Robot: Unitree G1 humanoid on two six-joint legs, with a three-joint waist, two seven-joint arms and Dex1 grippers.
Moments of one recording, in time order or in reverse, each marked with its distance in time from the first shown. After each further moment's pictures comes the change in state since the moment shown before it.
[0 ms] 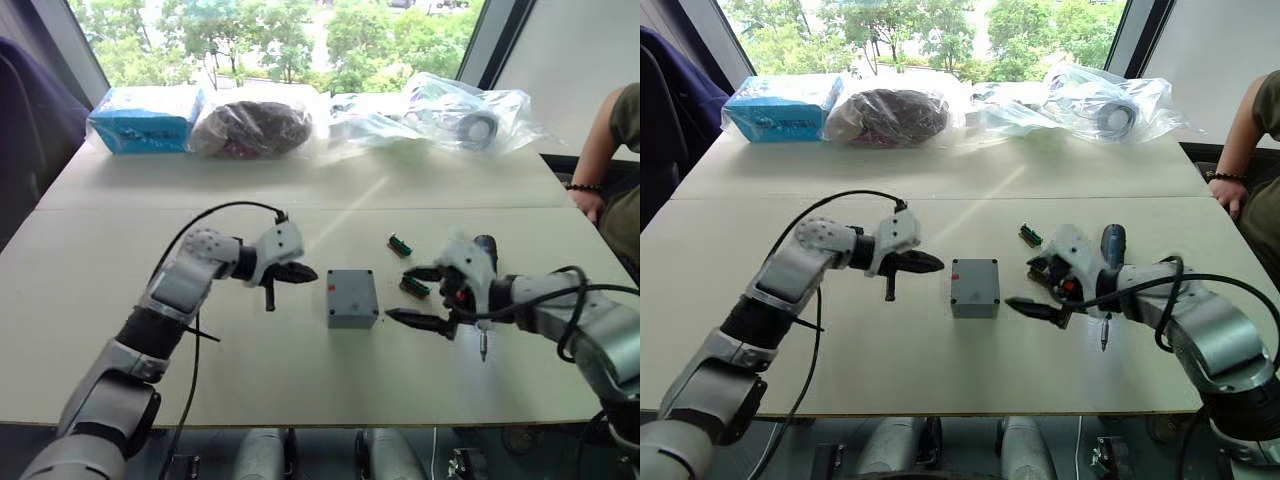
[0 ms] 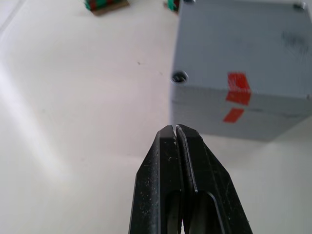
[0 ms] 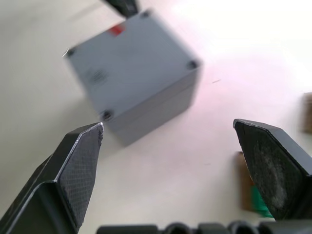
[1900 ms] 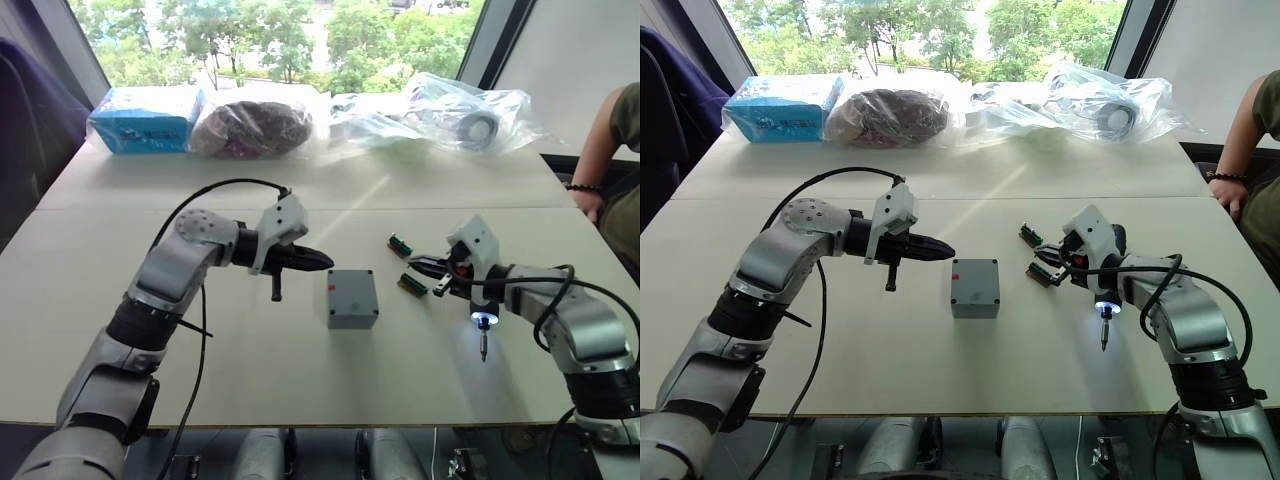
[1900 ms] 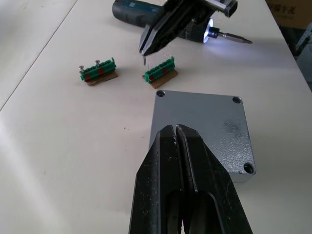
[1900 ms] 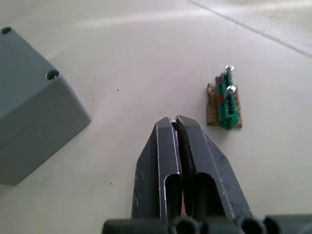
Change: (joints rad) left arm -0.032 0.019 0.000 -0.116 -0.103 0.102 -0.003; right arm -0.096 0.101 0.029 0.250 -0.150 -0.208 -0.035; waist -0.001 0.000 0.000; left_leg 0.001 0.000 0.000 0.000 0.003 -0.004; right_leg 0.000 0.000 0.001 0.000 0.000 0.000
